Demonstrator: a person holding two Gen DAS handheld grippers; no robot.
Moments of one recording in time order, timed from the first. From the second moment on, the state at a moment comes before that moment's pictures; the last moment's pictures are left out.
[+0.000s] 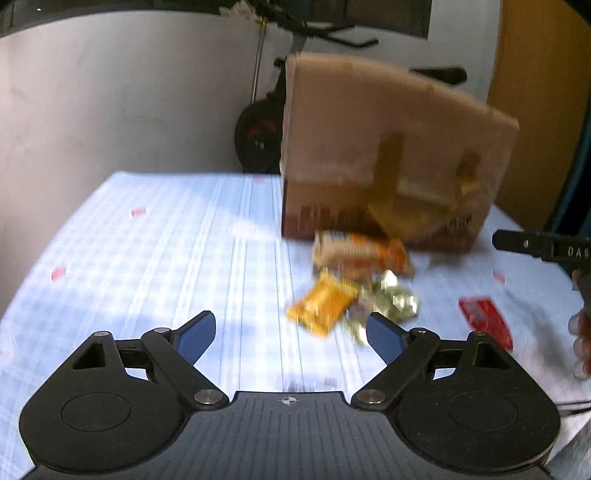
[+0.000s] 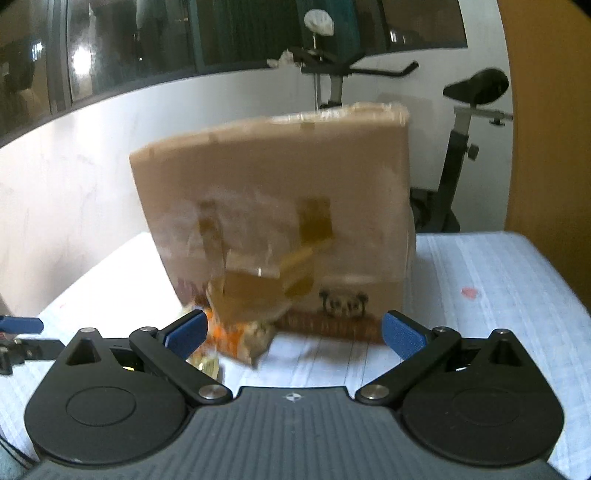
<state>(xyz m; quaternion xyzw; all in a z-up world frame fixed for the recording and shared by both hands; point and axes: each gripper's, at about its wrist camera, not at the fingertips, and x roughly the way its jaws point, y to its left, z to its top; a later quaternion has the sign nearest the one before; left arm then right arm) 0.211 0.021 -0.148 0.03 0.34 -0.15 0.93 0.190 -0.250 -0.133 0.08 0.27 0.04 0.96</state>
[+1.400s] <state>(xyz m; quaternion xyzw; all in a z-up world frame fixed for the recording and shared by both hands) 0.194 0.014 -0.201 0.07 0.36 -0.14 0.92 0.164 -0.224 -0.204 0.02 0.36 0.00 0.93</state>
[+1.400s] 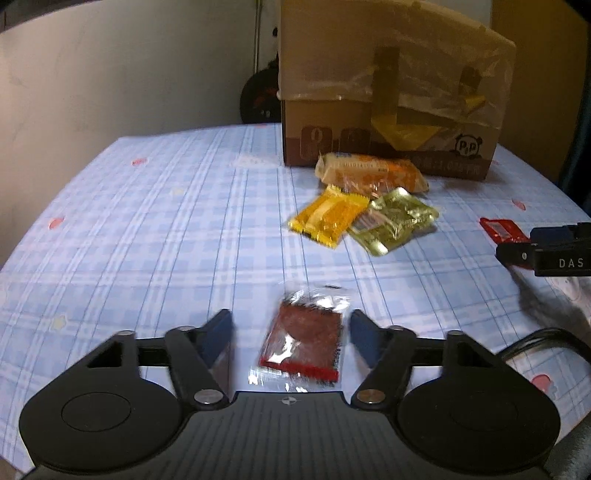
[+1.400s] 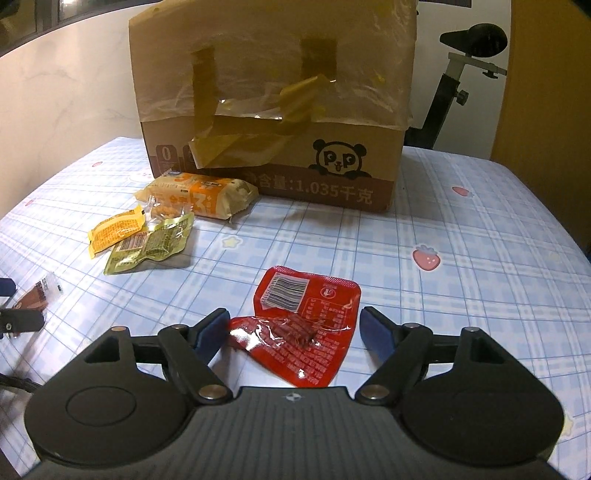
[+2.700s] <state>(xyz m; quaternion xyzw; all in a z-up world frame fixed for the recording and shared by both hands) 0.220 0.013 -0.193 0.03 0.37 -0.13 0.92 0.159 -0.230 -0.201 0.04 0.34 0.00 0.94</state>
